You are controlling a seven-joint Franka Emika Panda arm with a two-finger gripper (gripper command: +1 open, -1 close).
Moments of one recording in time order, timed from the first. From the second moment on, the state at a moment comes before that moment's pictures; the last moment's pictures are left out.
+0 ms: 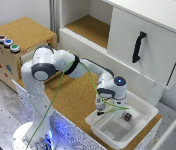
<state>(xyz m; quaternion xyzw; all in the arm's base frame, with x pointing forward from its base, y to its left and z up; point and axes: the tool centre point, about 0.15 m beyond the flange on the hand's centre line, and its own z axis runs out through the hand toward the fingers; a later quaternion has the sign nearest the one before) 0.392 -0.336 0.290 -0.92 0.33 -0.17 0.09</state>
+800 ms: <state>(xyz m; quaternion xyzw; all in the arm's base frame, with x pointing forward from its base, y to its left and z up) 0.432 -0.114 0.414 -0.95 -0.04 -0.26 0.17</state>
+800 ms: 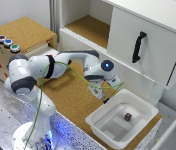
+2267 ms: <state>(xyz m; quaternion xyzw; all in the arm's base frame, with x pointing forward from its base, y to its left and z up) 0.611 0.163 0.492 -0.92 -0.13 -0.33 0.14</state>
